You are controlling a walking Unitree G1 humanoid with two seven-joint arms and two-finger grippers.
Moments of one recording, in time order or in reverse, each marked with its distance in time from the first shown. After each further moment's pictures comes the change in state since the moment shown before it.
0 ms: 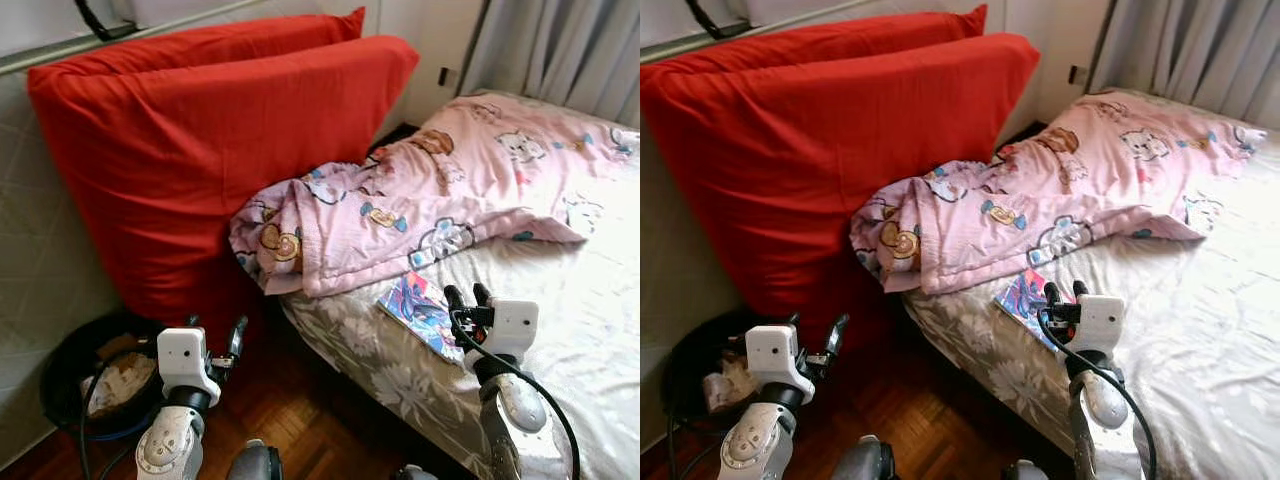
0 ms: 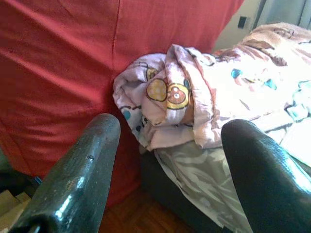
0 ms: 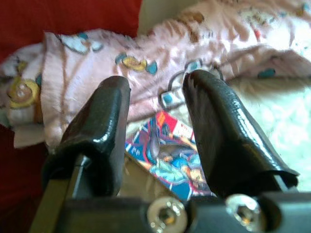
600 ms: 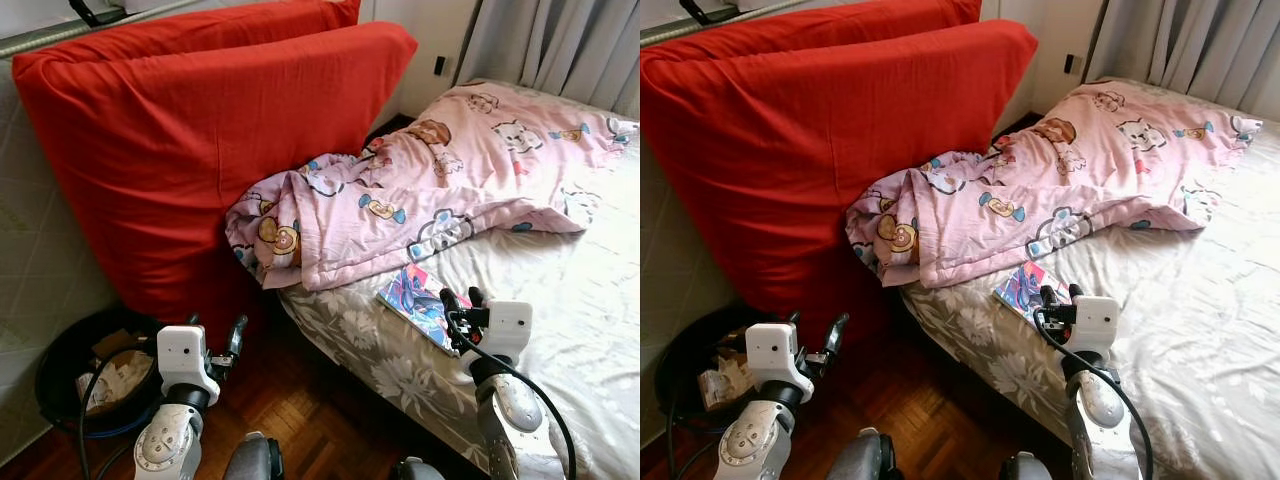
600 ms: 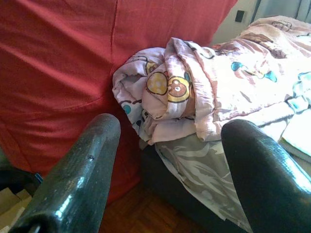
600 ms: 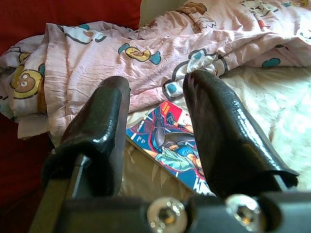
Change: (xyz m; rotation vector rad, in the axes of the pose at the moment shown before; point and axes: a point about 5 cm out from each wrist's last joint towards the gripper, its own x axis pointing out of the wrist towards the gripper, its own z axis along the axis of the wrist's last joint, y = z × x) left arm 0.001 0.003 0.003 0.010 0.005 -0.003; right arm 0.000 0.004 -0.001 0.009 0.002 0.010
